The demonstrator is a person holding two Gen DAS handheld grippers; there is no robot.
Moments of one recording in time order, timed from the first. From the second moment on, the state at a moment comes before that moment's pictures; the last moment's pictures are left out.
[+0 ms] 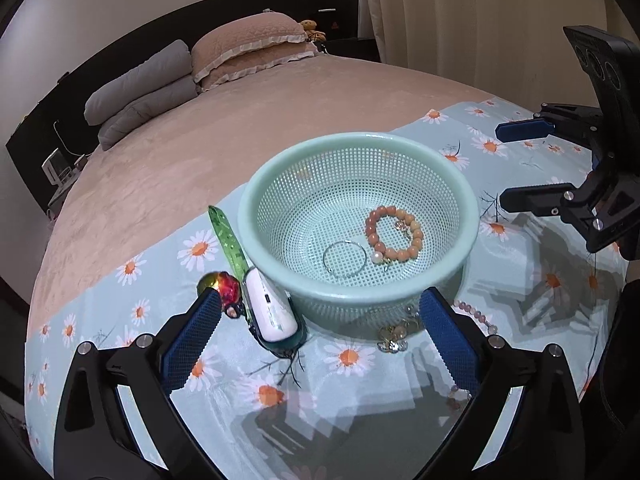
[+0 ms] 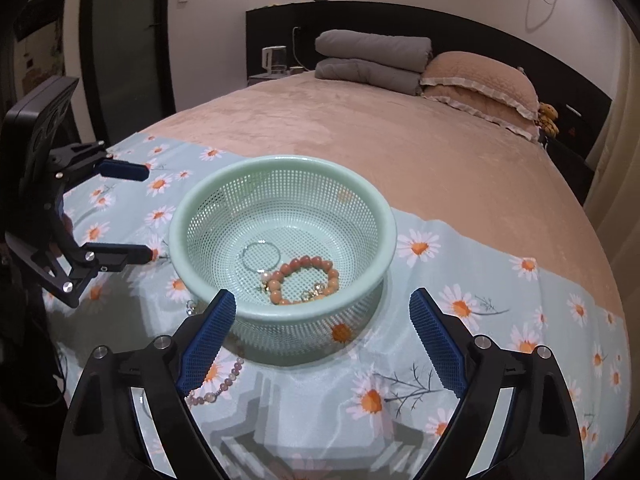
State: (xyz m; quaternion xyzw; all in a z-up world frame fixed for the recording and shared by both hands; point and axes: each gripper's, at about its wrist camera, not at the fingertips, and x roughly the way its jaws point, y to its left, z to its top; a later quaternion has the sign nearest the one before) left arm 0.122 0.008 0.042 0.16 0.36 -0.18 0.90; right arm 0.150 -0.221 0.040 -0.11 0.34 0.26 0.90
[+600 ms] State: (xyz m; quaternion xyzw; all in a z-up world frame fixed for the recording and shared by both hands) left arm 0.095 0.013 -0.044 0.08 0.40 -0.18 0.89; right arm 0.108 -0.196 -0.042 -0.12 0.36 0.23 0.90
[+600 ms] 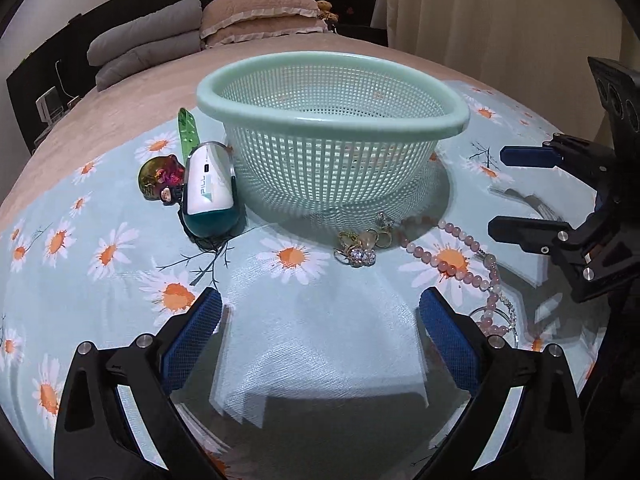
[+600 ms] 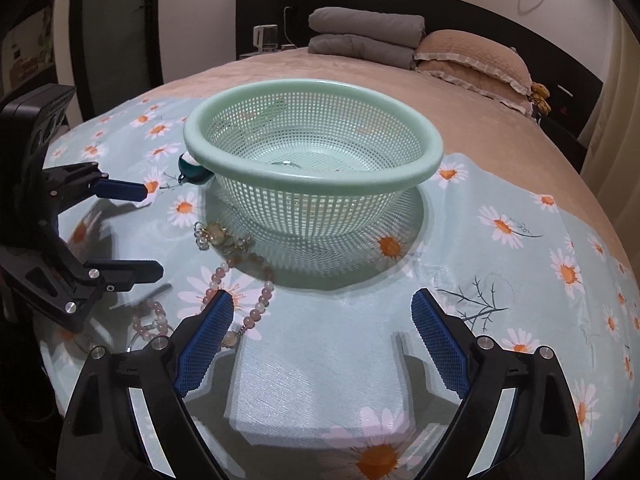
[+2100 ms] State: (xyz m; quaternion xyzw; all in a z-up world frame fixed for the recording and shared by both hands) left arm 0.105 -0.003 -0.057 0.05 0.39 -0.27 0.88; right arm 0.078 -0.171 -0.064 -0.03 0.38 0.19 0.90
